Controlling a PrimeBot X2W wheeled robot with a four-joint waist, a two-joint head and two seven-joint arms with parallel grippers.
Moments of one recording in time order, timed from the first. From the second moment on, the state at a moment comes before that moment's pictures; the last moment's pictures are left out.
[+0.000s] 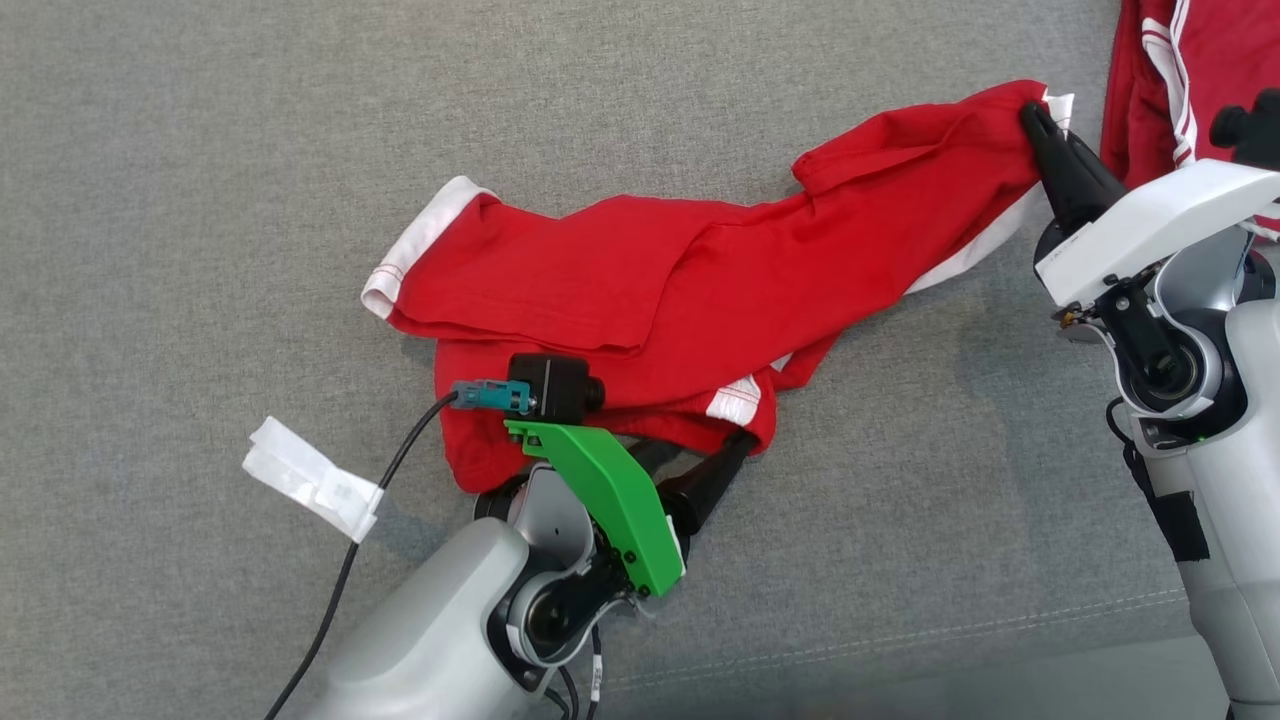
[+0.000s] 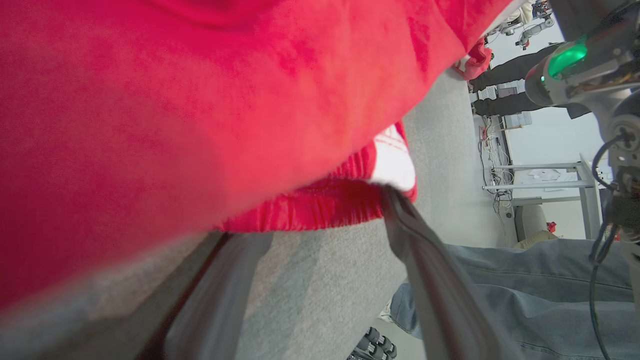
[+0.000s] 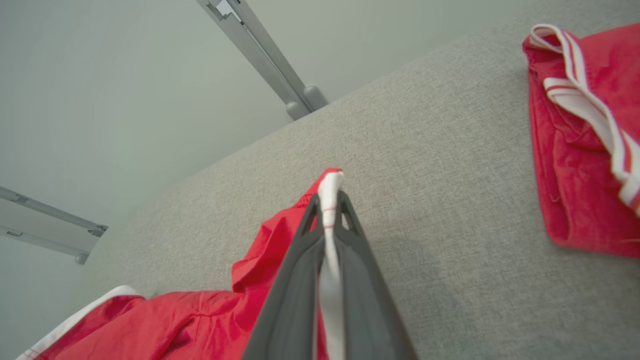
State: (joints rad) left arm -0.47 0.05 -0.82 0.25 -1.14 0.05 0.21; right arm -0.48 -0.25 0.20 0.12 0.80 -0.11 0.23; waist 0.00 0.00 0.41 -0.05
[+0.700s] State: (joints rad) left arm -0.48 0.05 -0.90 0.24 -1.17 0.05 0.19; right arm -0.46 -0.30 0.16 0.18 0.80 -0.10 0.19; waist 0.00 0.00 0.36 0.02
